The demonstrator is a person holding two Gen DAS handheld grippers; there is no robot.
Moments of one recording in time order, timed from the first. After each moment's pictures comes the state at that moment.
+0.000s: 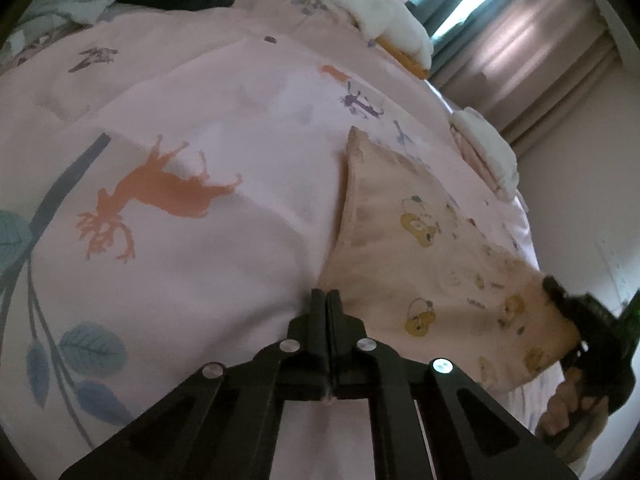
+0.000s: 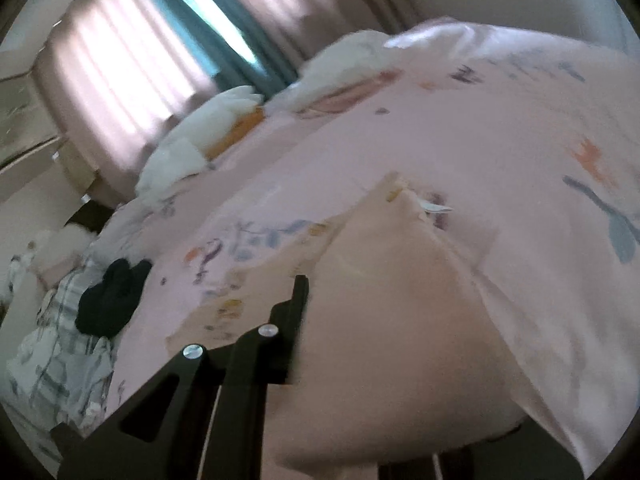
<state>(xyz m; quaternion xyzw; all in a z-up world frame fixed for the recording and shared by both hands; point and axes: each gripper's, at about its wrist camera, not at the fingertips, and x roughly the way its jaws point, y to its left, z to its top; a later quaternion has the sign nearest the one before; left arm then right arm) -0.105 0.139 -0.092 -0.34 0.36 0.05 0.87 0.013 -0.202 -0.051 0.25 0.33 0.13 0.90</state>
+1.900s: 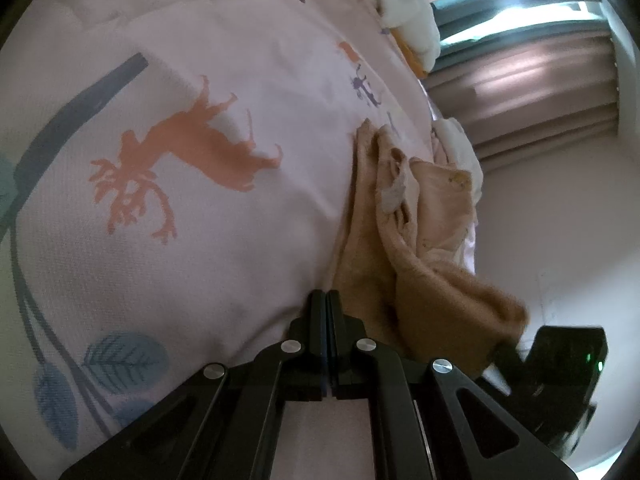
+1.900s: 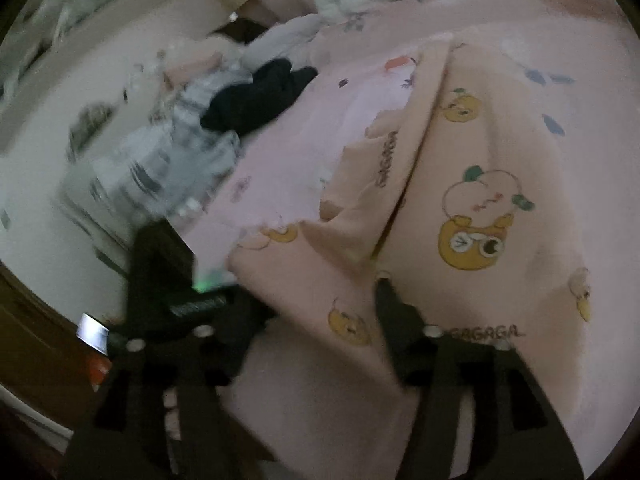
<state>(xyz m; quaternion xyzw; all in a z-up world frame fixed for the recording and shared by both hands) -0.121 0.183 -0.114 -0.47 0.37 -0.04 0.80 -0.031 -0.049 -0.075 0.14 0.47 0.45 0.74</state>
